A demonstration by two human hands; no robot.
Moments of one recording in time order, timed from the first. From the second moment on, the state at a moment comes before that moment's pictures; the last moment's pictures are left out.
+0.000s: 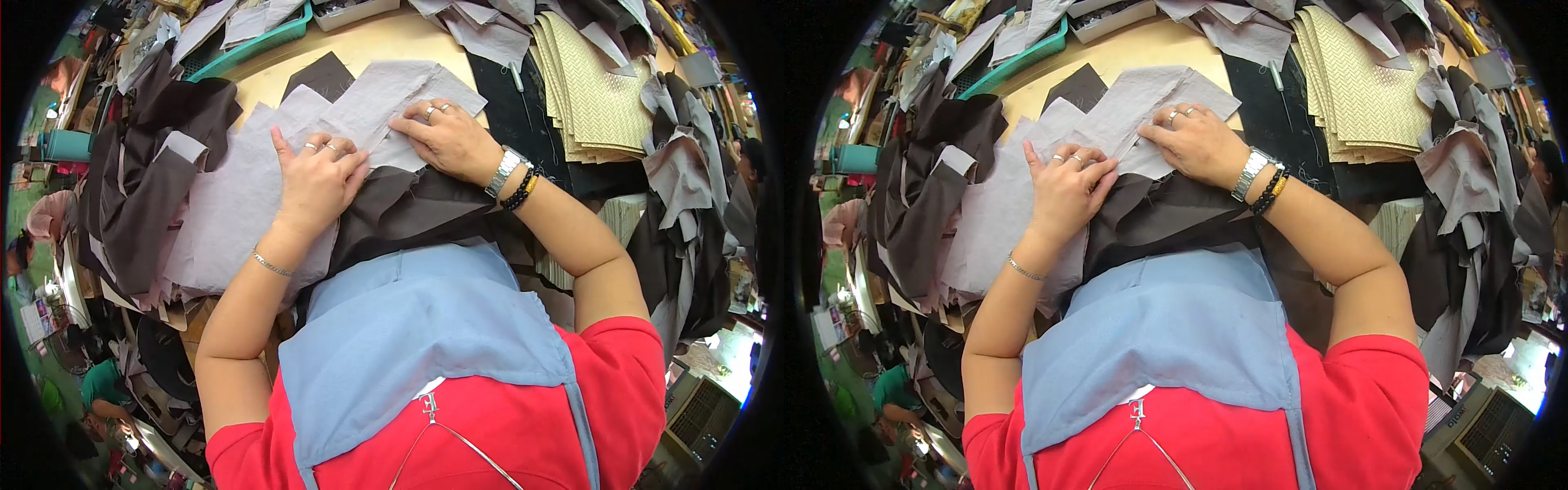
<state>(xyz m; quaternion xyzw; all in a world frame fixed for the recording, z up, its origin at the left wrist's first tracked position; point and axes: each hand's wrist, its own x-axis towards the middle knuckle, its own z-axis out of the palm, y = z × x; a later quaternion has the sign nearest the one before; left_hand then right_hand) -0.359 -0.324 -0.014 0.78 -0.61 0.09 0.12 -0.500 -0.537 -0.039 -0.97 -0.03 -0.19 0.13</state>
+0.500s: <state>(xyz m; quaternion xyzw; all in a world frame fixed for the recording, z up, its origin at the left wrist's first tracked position) -0.368 -0.311 -0.021 0.77 -0.62 0.14 0.08 -0.507 -0.524 -0.039 -0.98 -0.02 -0.12 0.14</state>
